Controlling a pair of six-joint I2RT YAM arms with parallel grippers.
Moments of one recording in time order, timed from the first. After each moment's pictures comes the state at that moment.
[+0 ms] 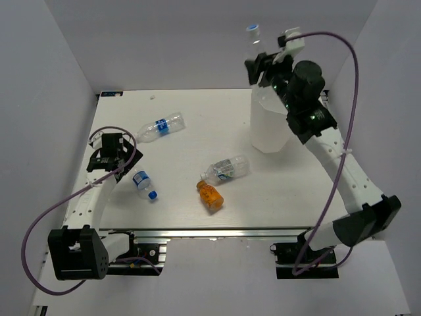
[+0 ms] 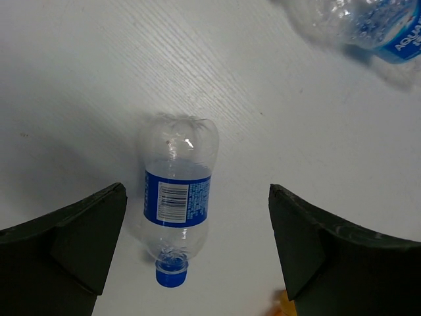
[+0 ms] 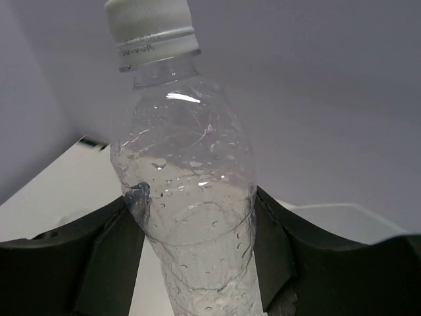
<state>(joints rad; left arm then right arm) 0.02 1.13 0.85 -0.59 -0.22 -0.76 0.54 1.38 1.56 -0.06 0.02 0.03</state>
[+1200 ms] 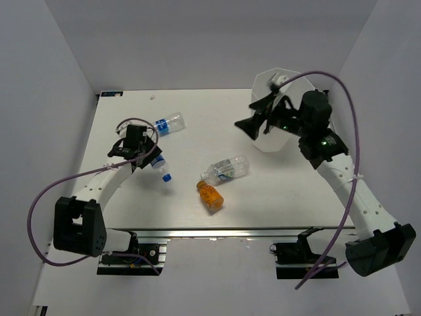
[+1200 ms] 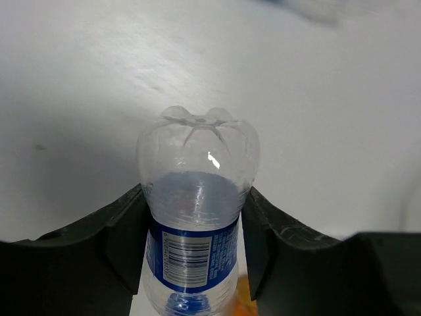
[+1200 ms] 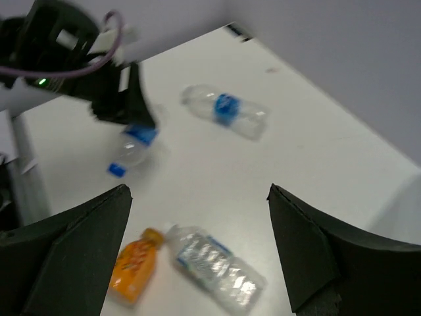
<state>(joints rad) -0.16 1.35 0.88 -0.43 -0.19 -0.82 0.36 1.19 1.28 -0.16 -0.62 -0.03</state>
